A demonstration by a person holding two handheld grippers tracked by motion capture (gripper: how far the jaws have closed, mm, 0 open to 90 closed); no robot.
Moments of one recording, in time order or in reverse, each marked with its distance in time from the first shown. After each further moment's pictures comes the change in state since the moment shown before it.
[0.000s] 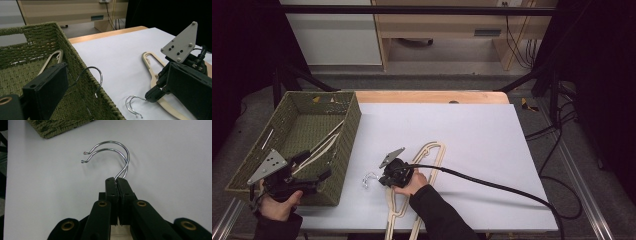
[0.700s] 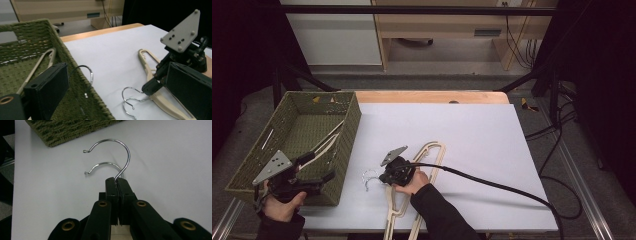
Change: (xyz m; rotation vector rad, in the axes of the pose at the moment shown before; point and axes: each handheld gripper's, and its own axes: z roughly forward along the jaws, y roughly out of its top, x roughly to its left) left arm -0.010 -0.001 0.006 0.025 -0.029 0.007; right arm 0.002 0.005 -0.014 -0.065 -0.016 -0.001
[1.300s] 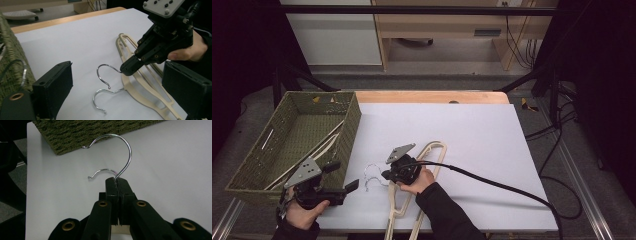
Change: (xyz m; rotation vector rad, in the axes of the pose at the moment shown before) left arm -0.047 -0.005 0.029 0.117 -0.110 0.018; right arm 0.001 0.002 -0.027 -0.058 -0.008 -0.025
